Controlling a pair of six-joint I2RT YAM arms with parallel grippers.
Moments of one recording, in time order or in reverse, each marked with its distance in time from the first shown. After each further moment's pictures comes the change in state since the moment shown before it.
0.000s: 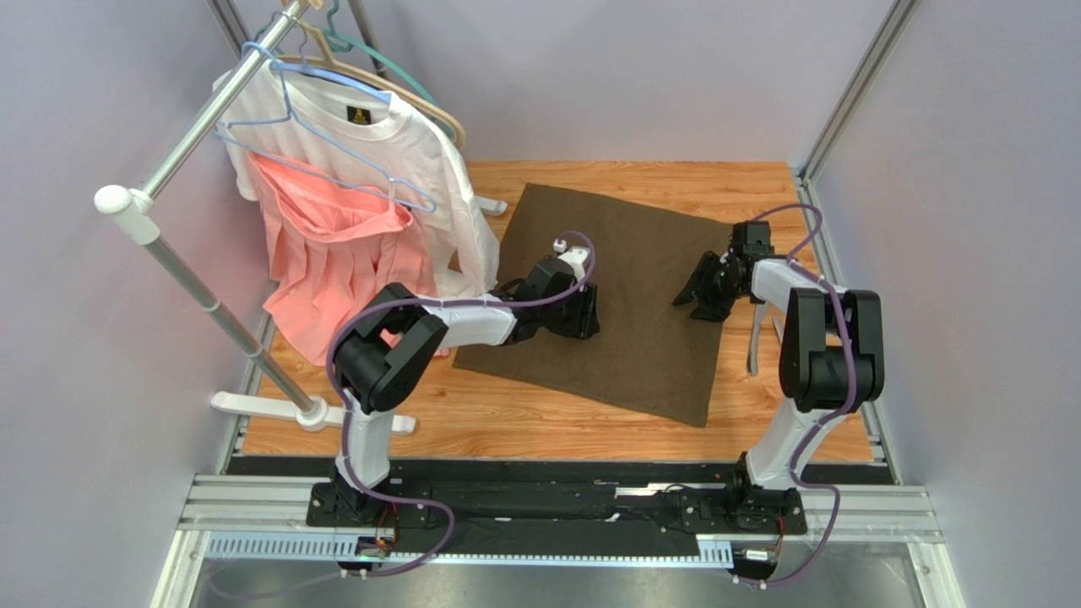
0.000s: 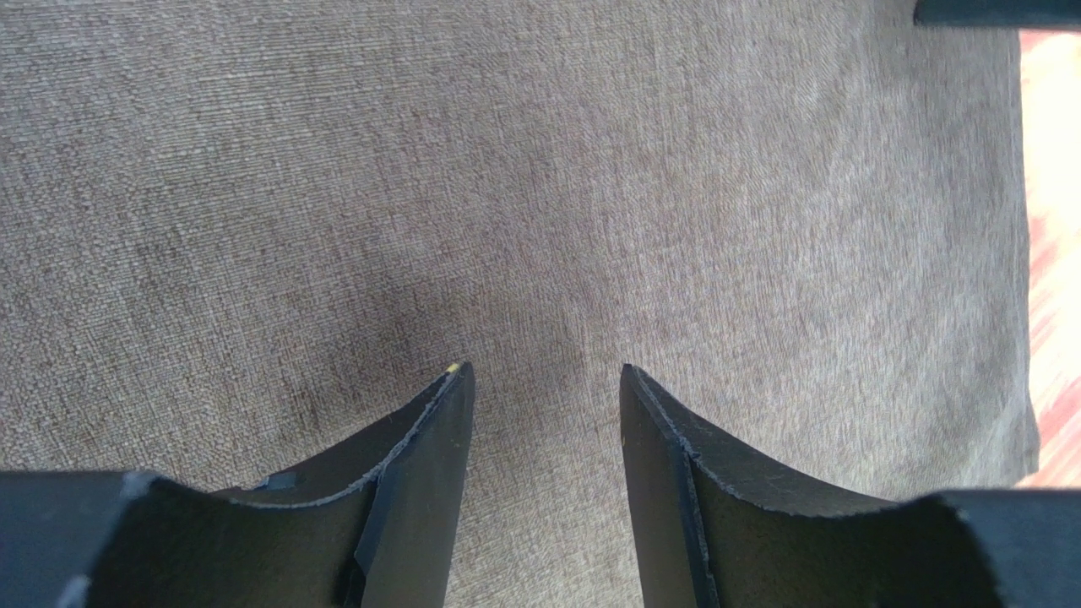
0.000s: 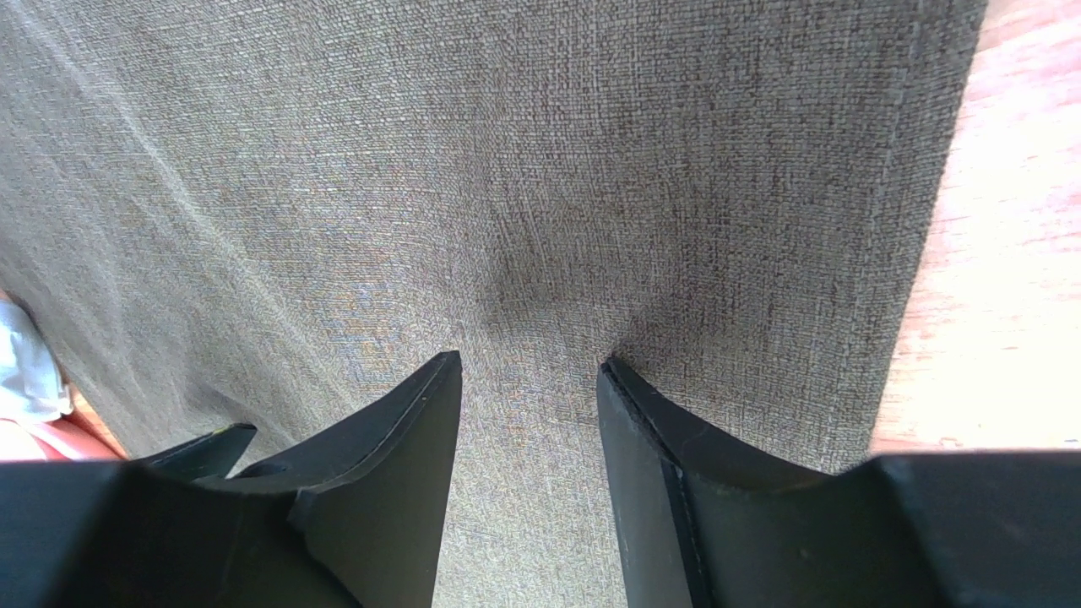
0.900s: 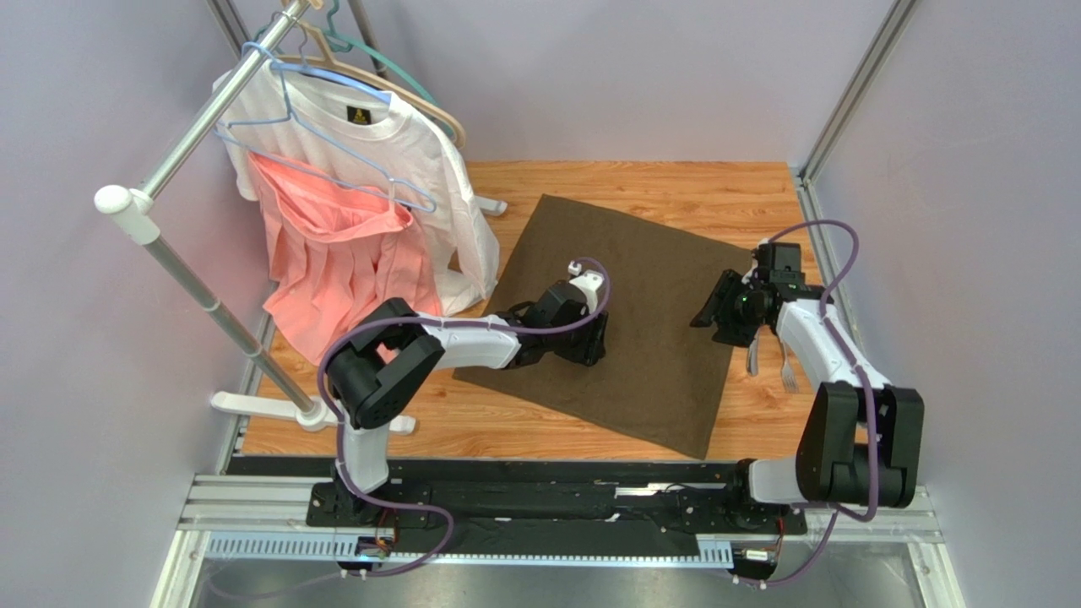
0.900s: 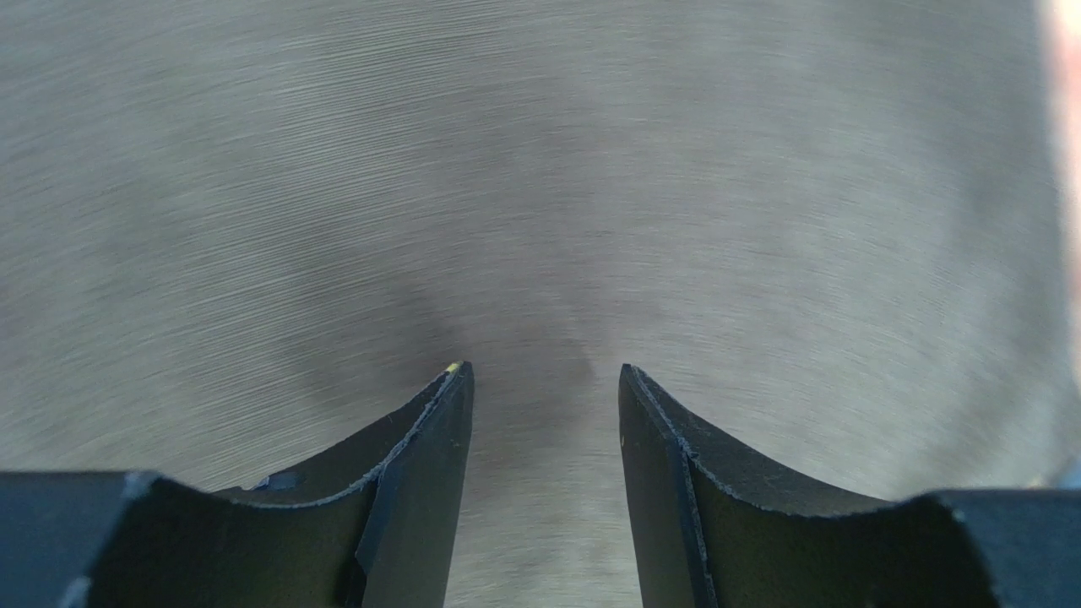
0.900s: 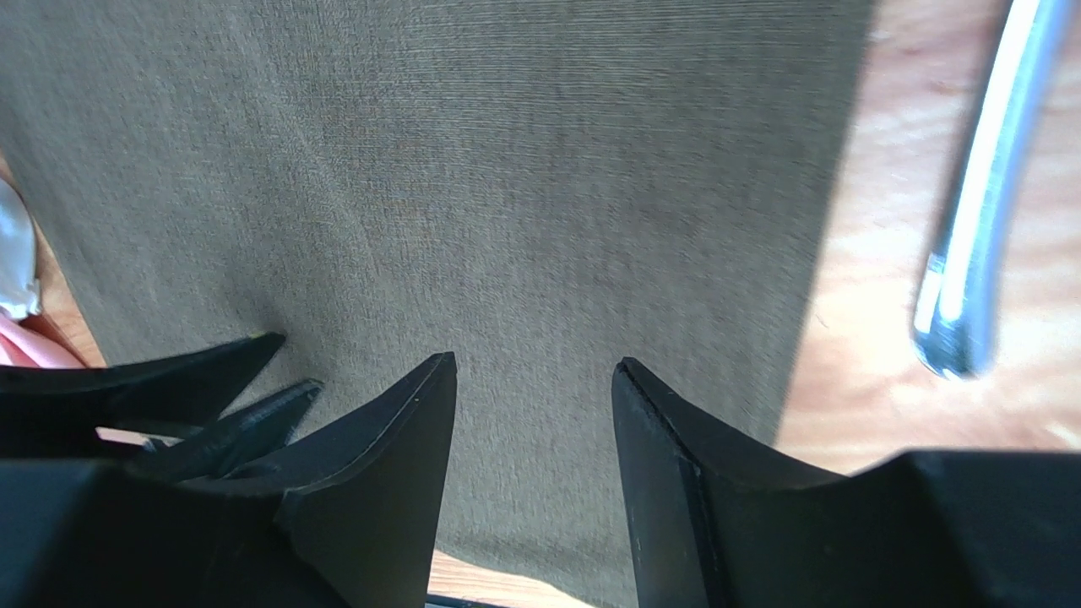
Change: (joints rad) left arm -0.135 -0.072 -0.089 0.013 -0.043 0.064; right arm -0.041 -0.463 -0.201 -0.206 0.042 -0.071
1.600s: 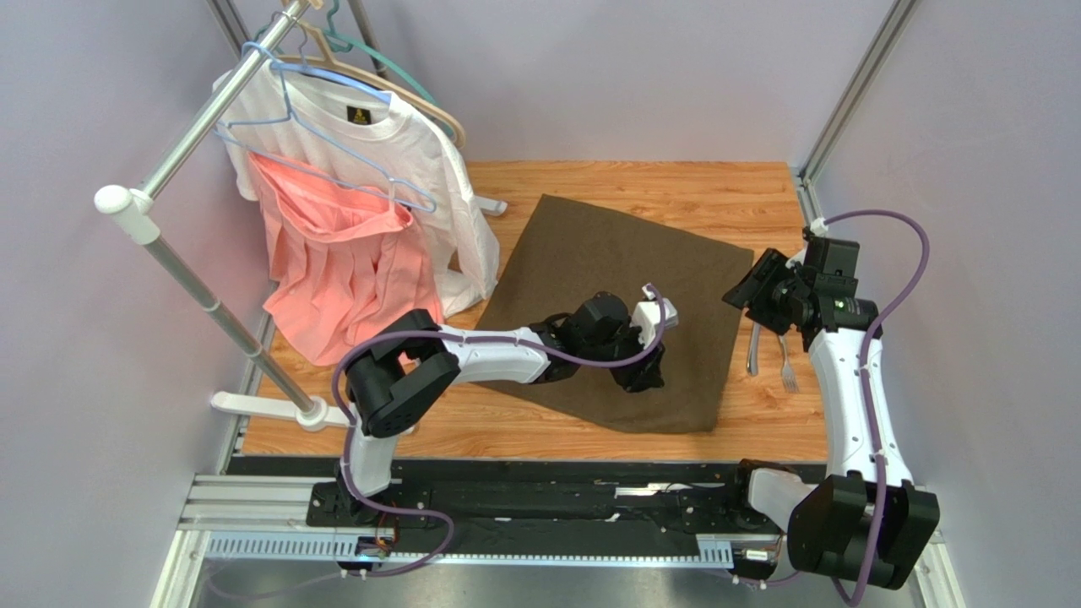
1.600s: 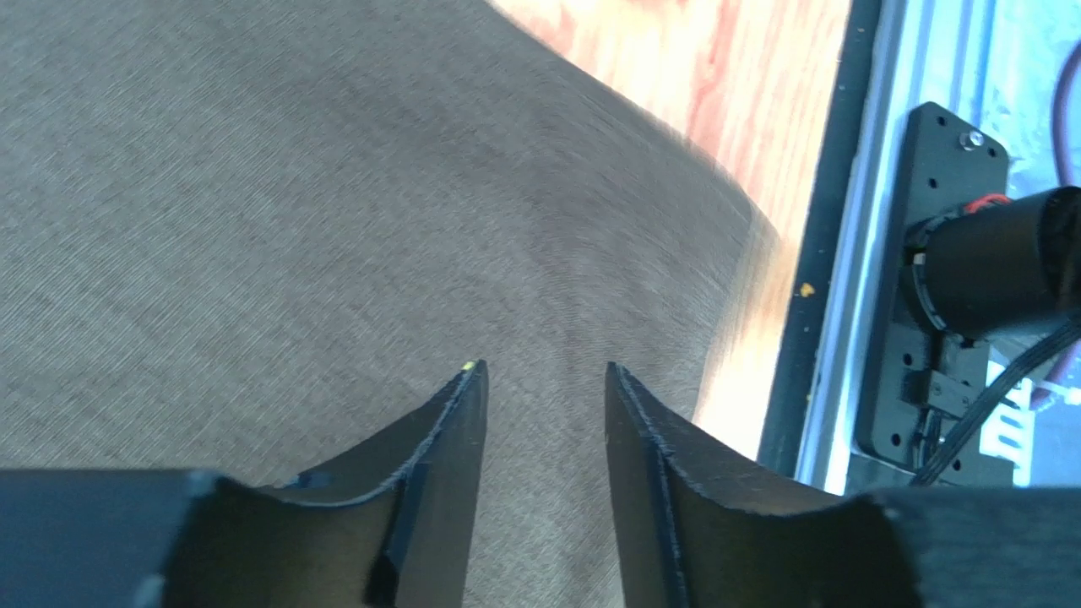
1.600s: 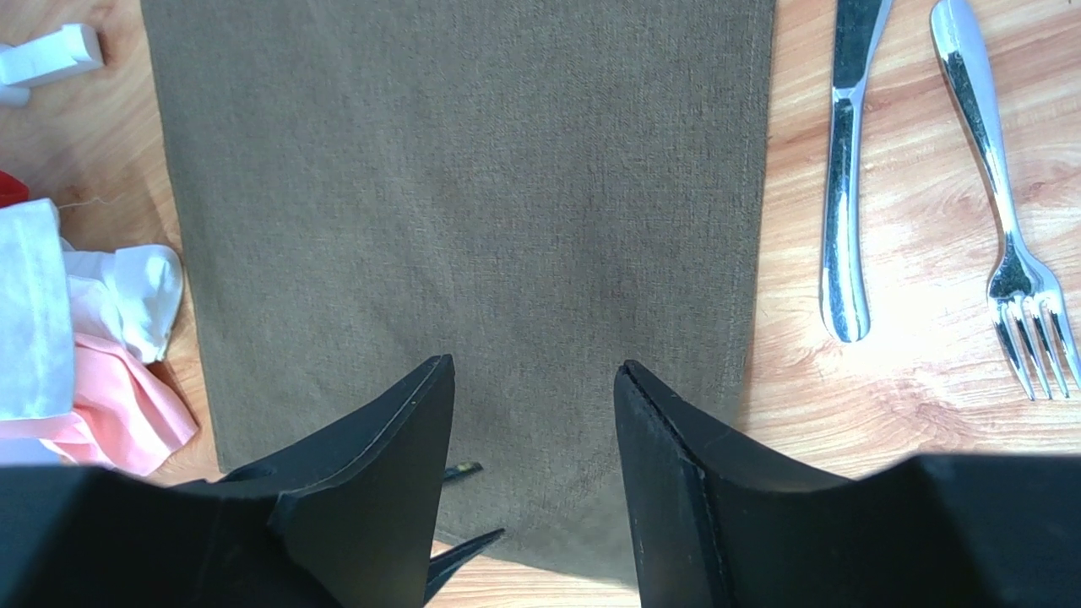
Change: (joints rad) left arm -0.147 0.048 0.130 0.107 0.303 0.230; right arm -0.087 -0.245 0.100 -0.107 0.008 -0.003
